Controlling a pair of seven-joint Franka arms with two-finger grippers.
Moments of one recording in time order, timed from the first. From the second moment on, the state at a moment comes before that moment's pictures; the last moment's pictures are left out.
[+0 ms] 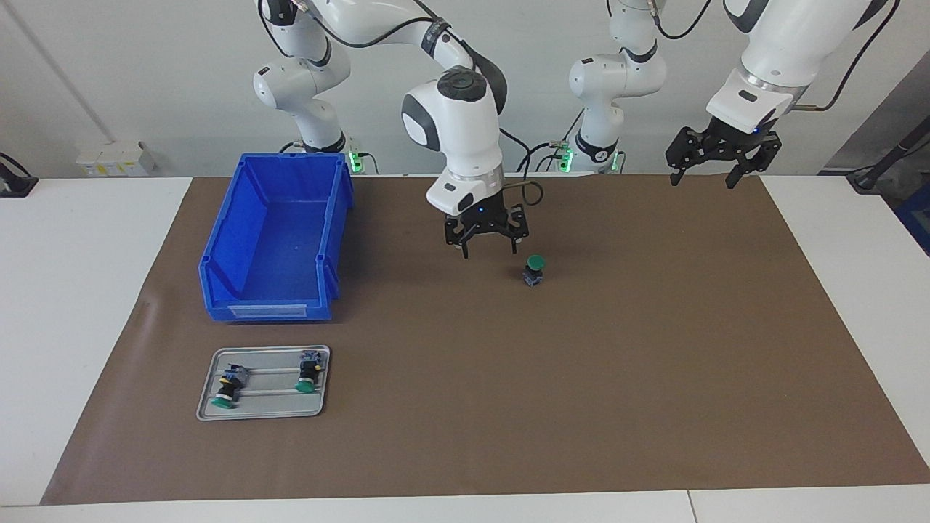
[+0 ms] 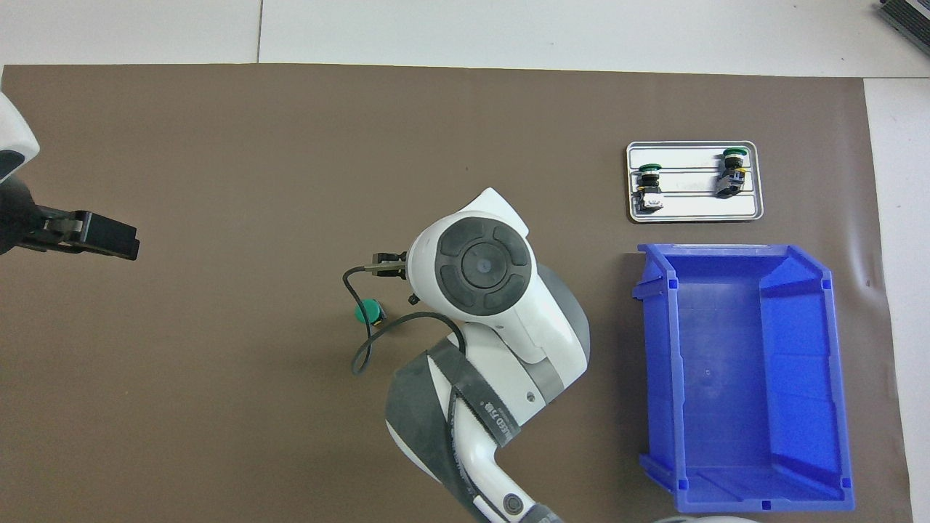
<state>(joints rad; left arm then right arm) 0.04 -0.03 -0.16 -1.54 0.00 1.49 0.03 0.73 0.33 -0.05 -1.62 0.07 2.18 0.66</state>
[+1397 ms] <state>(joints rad) -0.04 -0.03 -0.03 -1.50 -0.01 1.49 0.04 0.91 0.55 -0.05 -1.65 -0.13 2.39 0.59</state>
